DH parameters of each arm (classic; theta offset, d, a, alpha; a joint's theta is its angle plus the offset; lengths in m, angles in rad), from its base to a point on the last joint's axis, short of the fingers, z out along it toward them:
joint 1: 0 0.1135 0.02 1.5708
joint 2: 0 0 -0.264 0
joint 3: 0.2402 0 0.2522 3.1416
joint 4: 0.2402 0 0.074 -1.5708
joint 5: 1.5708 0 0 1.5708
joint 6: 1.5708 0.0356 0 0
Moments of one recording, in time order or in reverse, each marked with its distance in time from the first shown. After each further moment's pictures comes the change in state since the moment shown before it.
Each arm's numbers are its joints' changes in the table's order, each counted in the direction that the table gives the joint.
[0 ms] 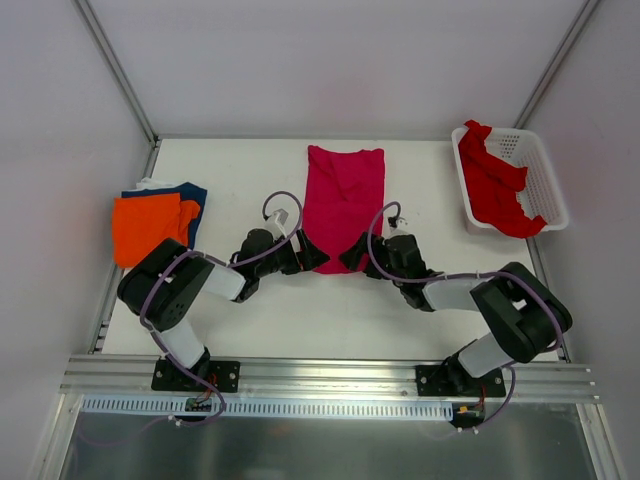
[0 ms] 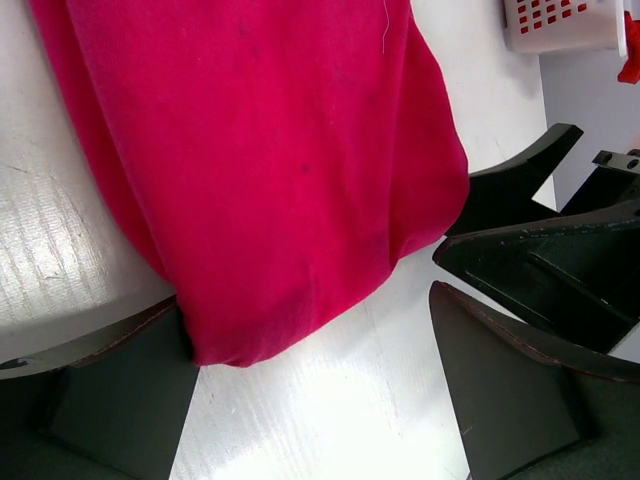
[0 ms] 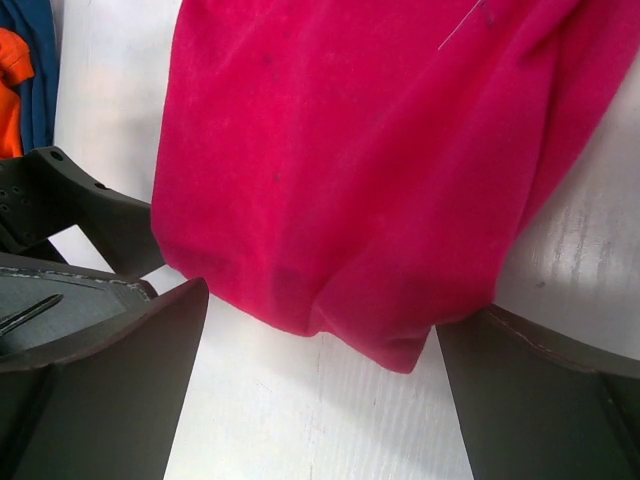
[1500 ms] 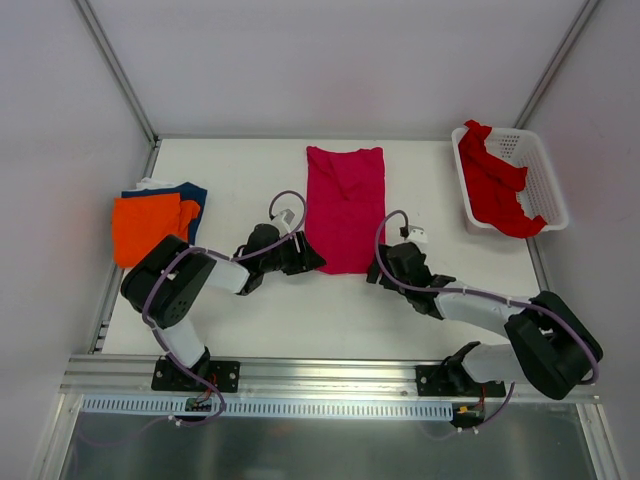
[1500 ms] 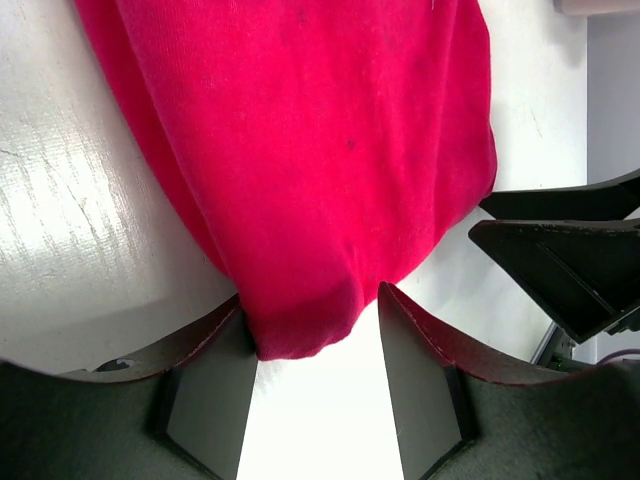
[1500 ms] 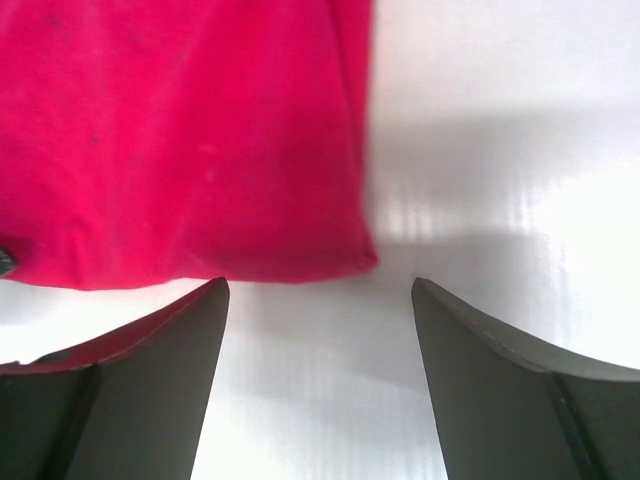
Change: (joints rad) left arm 0.000 -0.023 0.077 0.165 0.024 0.029; right arm 0.055 0.213 0.007 0.462 0.326 -0.079
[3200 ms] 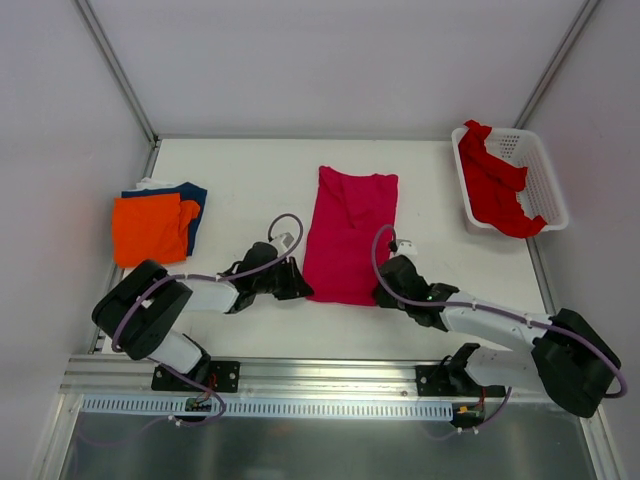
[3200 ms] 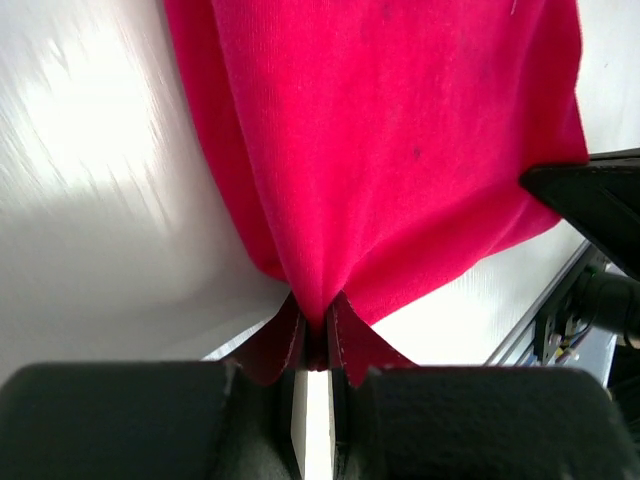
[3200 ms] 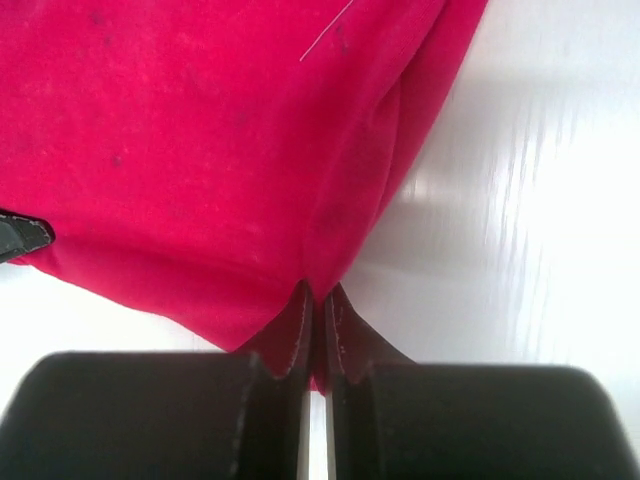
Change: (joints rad) left arm -0.069 0.203 -0.135 0.198 -0.005 0.004; right arm 0.142 0.133 0.004 0.236 -0.028 0.030
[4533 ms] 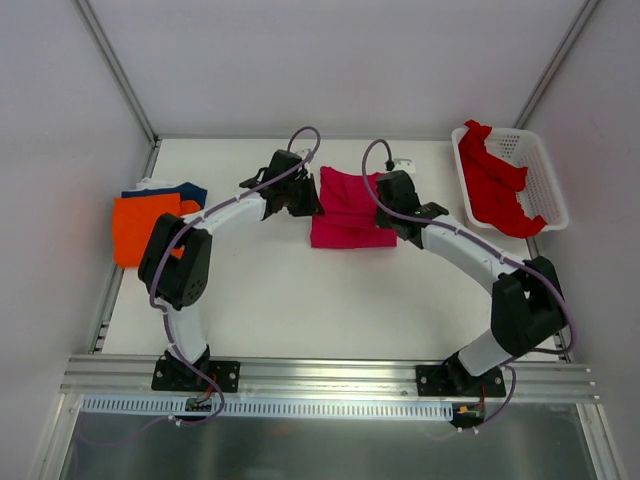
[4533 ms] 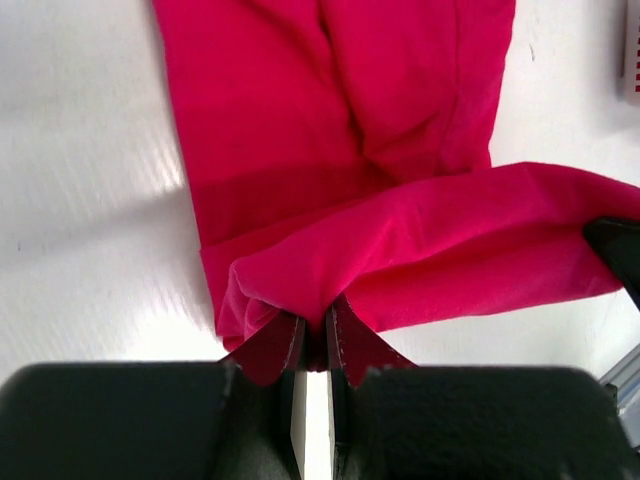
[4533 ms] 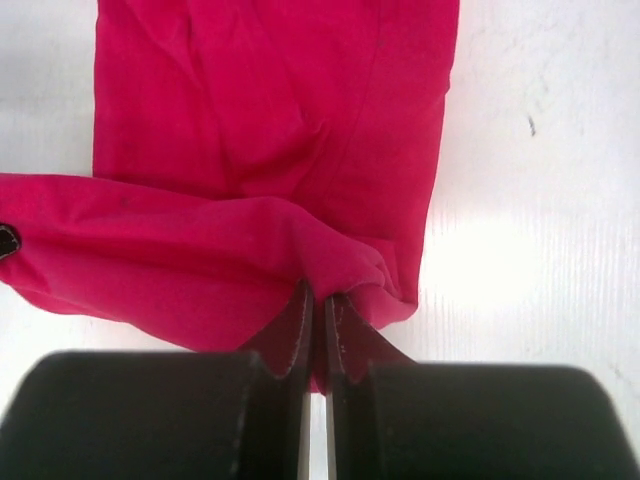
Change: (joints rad) left arm 0.128 -0.319 0.915 0.679 -0.083 0.237; right arm -0.254 -0.358 0.647 0.206 0.084 -0.301
